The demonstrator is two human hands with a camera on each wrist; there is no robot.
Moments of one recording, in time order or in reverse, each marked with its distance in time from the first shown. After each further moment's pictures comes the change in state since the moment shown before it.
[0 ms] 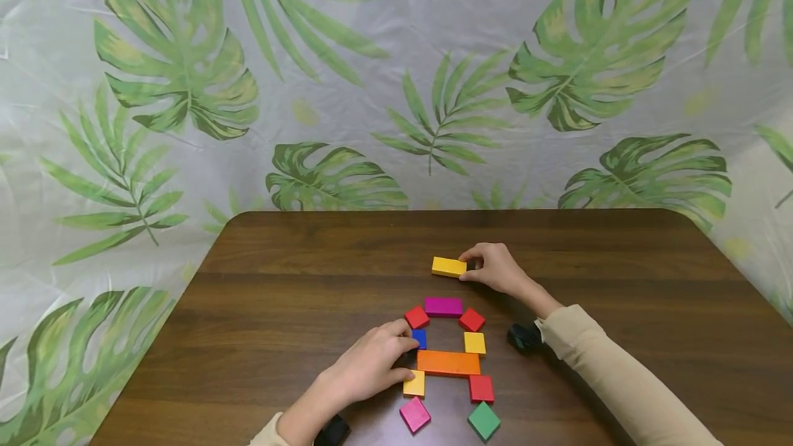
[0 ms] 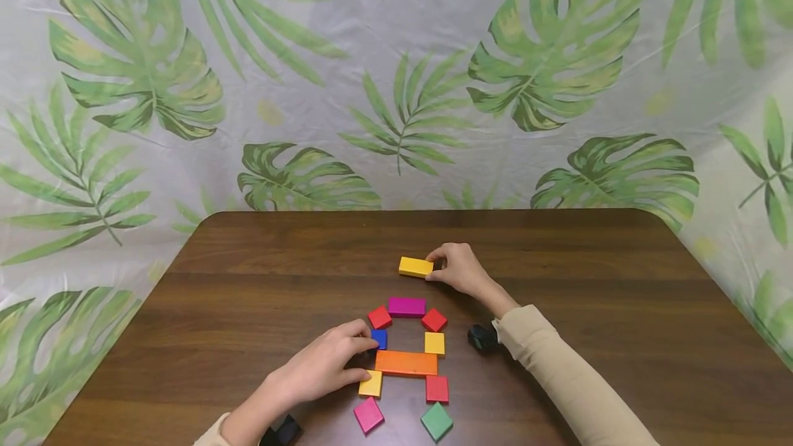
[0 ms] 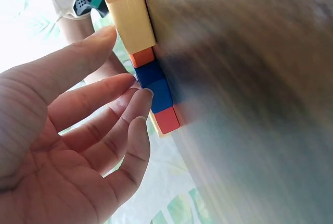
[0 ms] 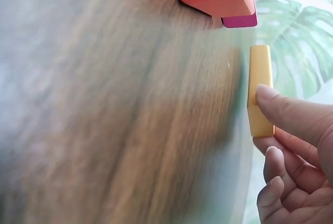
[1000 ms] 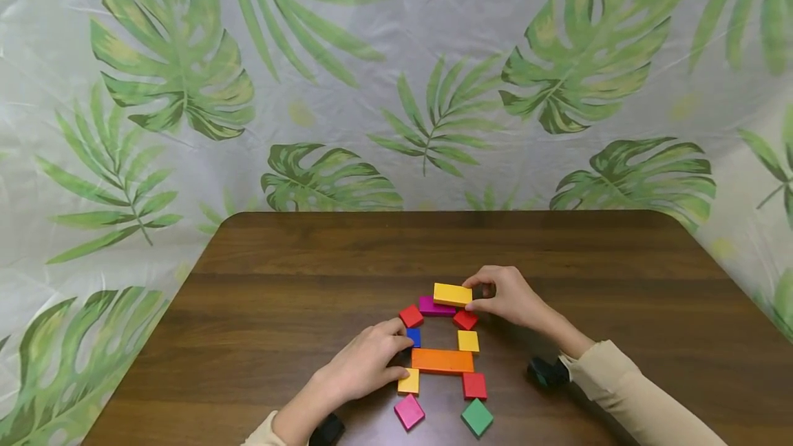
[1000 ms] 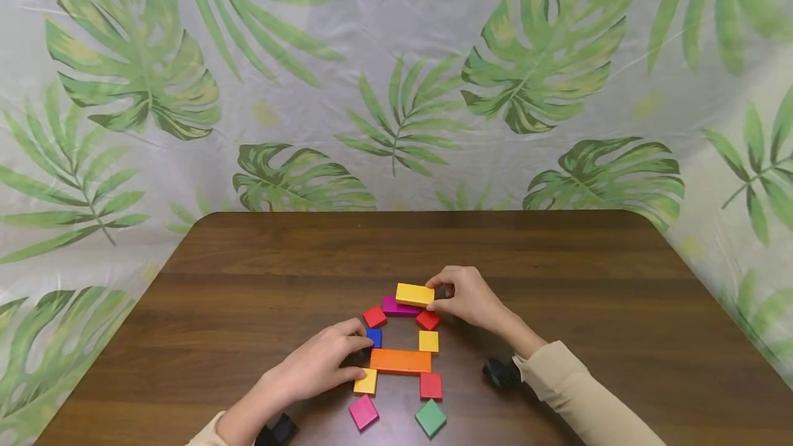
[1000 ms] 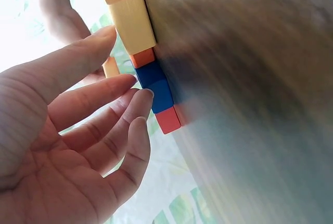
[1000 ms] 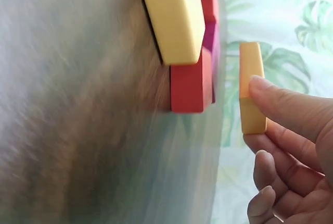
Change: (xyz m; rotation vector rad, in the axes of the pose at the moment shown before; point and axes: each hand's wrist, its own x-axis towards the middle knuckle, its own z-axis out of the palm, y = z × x) left_hand -0.001 0.000 0.000 0.008 0.027 0.019; right_hand -0.058 -0.028 -0.016 0.068 -0.004 -0.054
